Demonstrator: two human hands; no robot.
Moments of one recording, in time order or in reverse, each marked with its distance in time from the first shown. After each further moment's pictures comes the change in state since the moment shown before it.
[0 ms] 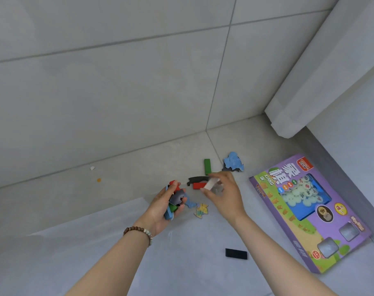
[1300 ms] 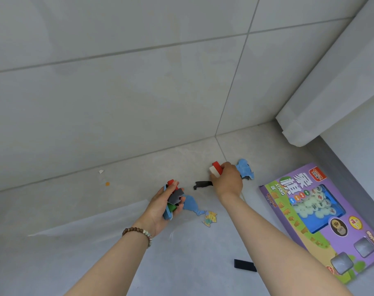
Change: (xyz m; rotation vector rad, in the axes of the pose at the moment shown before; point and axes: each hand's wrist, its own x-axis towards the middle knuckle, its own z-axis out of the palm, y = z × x) left_hand -0.002 0.027 -0.010 -0.084 0.063 0.014; right_hand 0.065 -0.029 0.025 -0.326 0.092 0.286
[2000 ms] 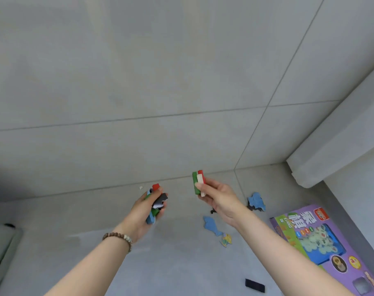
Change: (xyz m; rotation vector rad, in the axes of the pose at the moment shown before) left_hand -0.107 0.095 -0.064 -0.020 0.127 0.187; right_hand -0.114 -0.132 -0.087 1.027 -0.668 0.034
